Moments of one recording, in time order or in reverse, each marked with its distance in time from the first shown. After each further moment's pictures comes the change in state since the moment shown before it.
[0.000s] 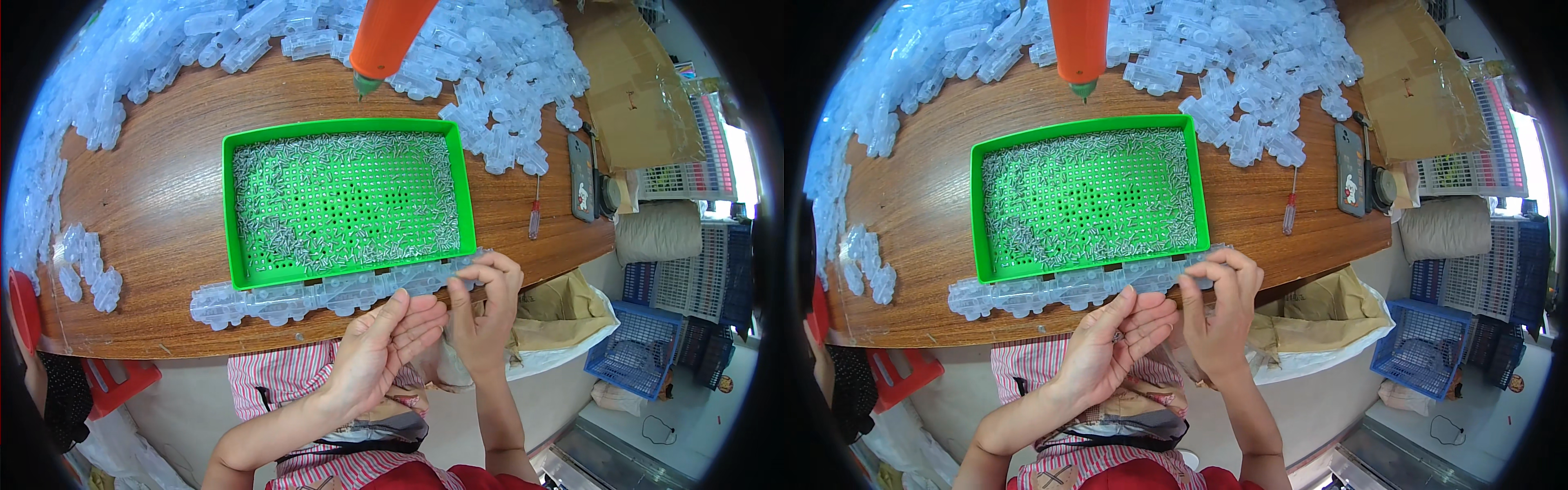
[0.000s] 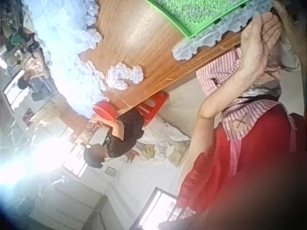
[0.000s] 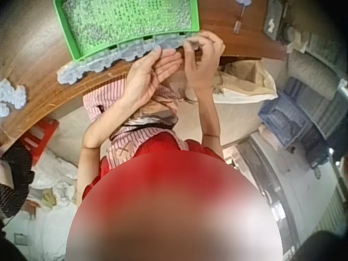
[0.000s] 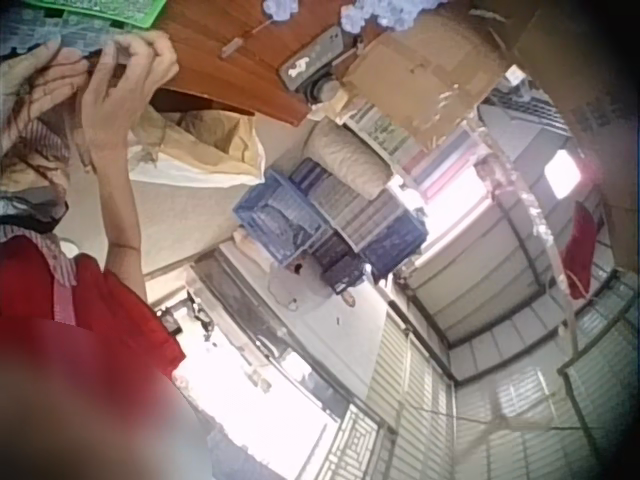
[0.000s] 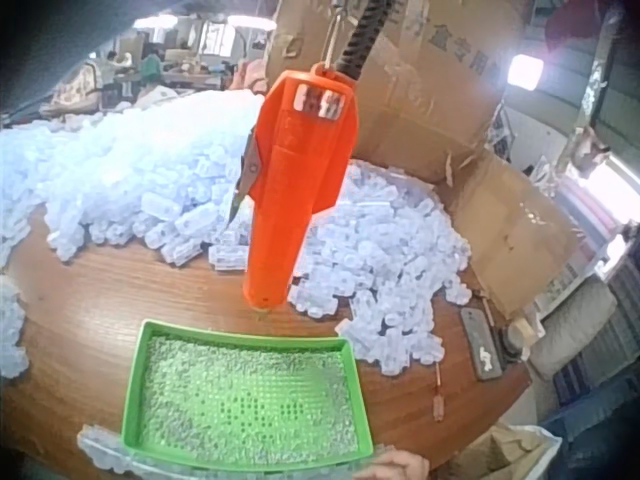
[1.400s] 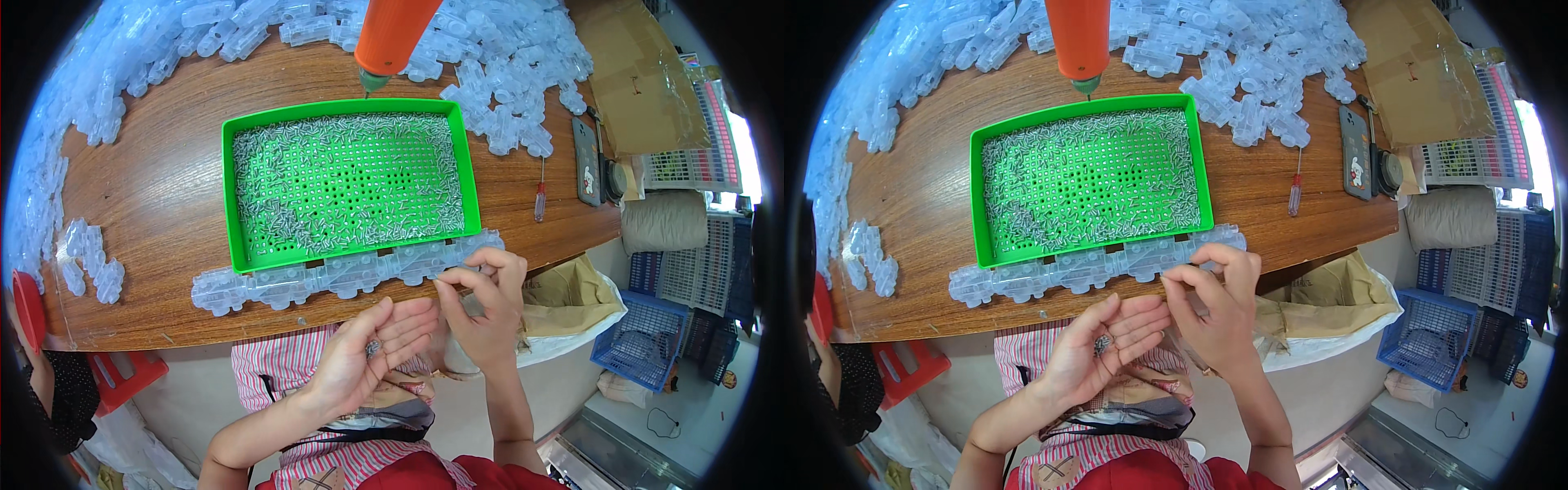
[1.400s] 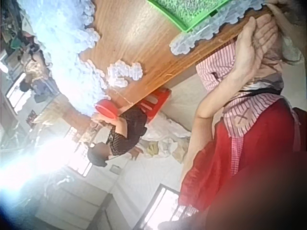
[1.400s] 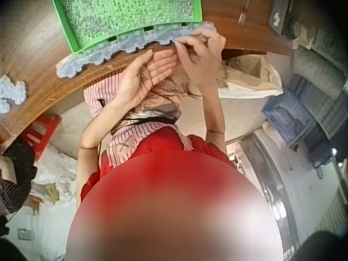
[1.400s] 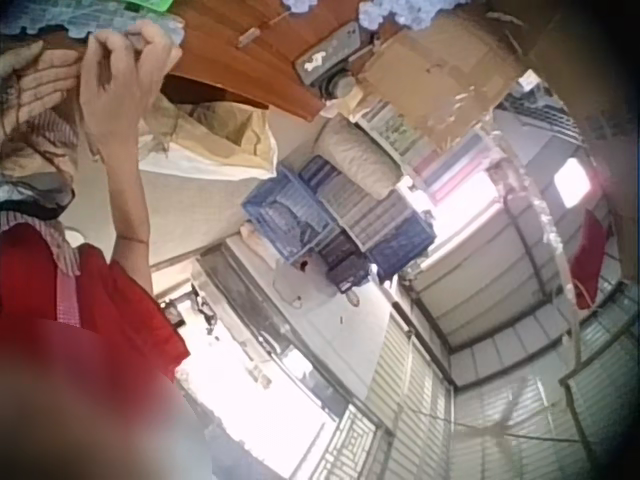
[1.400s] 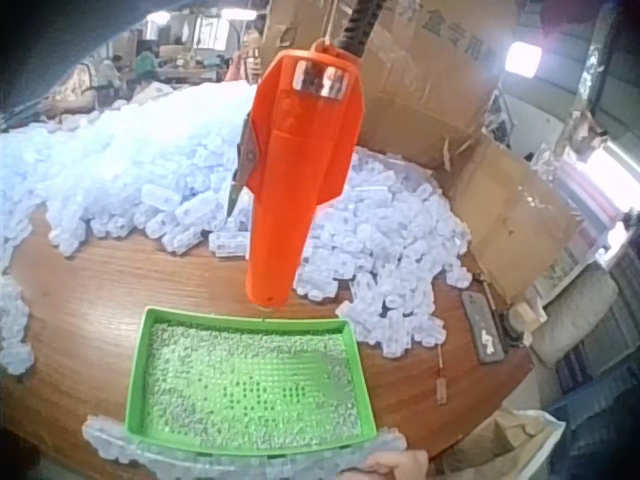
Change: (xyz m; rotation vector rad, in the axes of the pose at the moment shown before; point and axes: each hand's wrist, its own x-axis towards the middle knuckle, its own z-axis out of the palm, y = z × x) left_hand -0.017 0.002 -0.022 0.010 -0.111 -0.112; right_hand -0.003 -0.009 -0.010 0.009 -0.083 -0.078
